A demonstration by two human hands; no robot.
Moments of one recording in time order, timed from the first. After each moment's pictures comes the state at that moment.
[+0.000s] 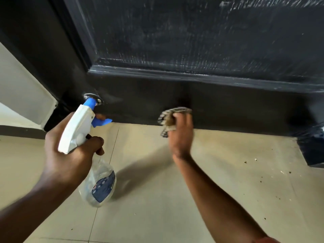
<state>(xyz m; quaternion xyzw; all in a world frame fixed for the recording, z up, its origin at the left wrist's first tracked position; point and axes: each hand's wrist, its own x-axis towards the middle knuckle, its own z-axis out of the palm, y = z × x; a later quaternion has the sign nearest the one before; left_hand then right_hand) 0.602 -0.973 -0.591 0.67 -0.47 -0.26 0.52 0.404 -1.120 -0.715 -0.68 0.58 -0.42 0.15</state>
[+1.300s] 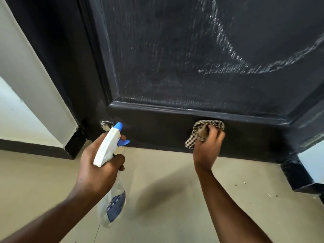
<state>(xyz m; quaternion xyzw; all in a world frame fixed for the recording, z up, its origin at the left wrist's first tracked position) 0.549 -0.946 -0.516 0.67 -0.44 -0.28 0.53 0.345 -1.129 -0.647 -0.59 0.63 -0.51 0.03</state>
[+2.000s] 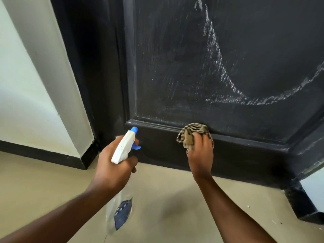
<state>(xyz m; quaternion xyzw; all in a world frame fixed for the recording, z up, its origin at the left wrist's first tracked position) 0.559 -0.951 -0.499 0.68 -0.39 -0.30 0.54 0.376 -1.130 -0.598 -0.74 0.51 -0.43 -0.10</state>
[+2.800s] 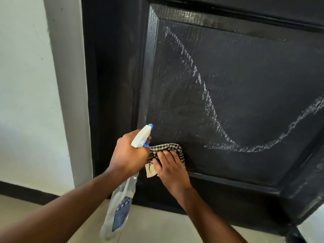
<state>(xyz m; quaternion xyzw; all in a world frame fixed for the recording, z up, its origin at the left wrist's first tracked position) 0.602 -1.011 -0.404 0.63 -0.51 -0.19 0.55 0.461 -1.113 -0.499 -0.89 0.31 -0.15 -0.30</state>
